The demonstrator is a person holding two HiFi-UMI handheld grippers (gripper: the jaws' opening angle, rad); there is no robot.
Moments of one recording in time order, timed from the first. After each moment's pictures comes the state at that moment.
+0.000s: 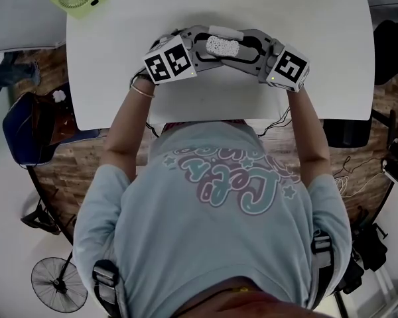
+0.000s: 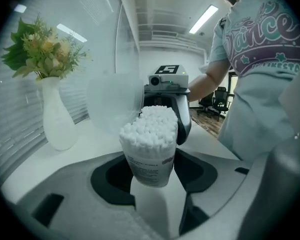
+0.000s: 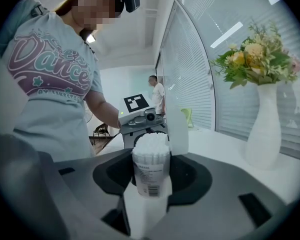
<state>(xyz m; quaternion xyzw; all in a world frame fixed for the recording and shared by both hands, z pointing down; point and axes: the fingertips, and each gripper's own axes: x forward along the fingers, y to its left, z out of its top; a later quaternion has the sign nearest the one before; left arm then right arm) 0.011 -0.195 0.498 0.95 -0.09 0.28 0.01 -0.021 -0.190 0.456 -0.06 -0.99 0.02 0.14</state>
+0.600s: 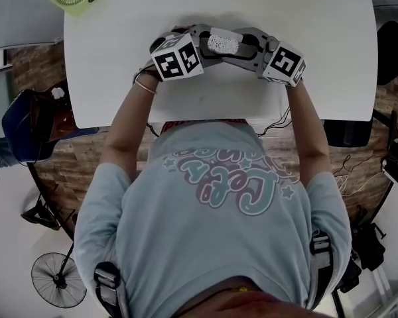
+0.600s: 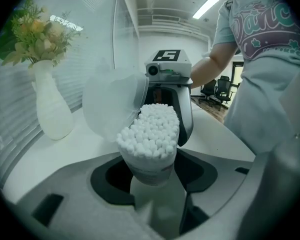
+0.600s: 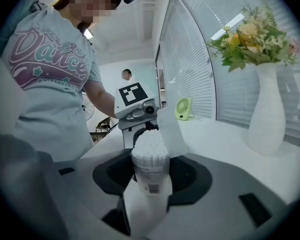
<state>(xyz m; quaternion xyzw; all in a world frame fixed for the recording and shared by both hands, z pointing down) 0.006 -0.201 0.544 0.93 -0.09 0.36 0.02 -0.023 -0.196 0.500 -0.07 -0.98 0.03 0.17</state>
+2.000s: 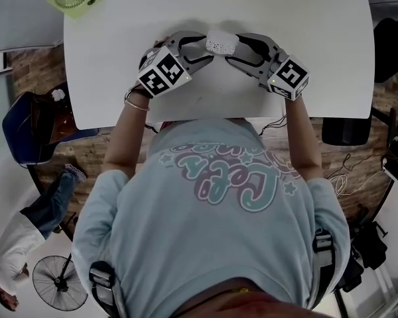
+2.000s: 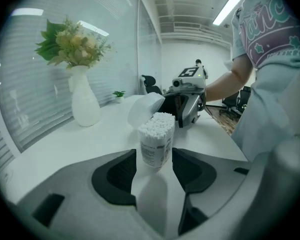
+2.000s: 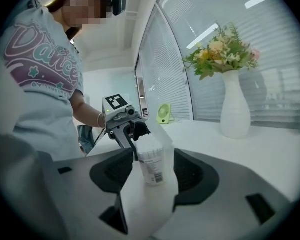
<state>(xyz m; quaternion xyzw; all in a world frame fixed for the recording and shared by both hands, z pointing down) -0.025 -0.195 0.523 0.92 -0.22 0.32 0.06 0.012 -0.202 0.493 0.05 -0.99 0.09 0.13</state>
